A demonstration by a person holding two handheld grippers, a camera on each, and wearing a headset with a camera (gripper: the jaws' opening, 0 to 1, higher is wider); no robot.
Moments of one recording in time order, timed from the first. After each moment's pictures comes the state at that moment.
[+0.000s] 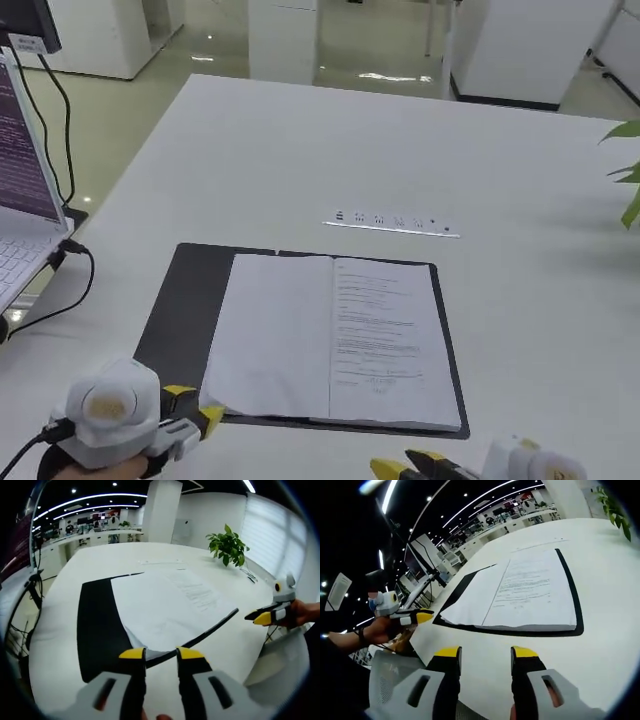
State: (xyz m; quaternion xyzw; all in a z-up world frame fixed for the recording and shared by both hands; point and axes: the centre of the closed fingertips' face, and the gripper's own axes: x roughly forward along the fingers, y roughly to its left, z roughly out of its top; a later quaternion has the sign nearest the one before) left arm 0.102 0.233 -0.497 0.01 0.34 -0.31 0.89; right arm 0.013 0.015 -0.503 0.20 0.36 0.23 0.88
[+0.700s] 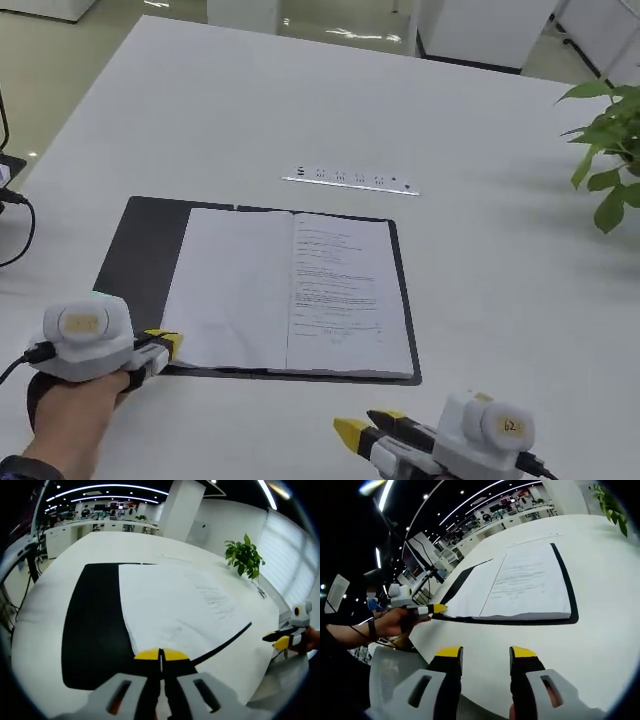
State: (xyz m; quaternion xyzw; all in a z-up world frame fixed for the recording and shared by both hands) left arm 0.121 0.220 -0.542 -0.04 0.41 -0.26 0.87; right arm -0.003 0.011 -0.509 0.20 0.38 0.22 0.88
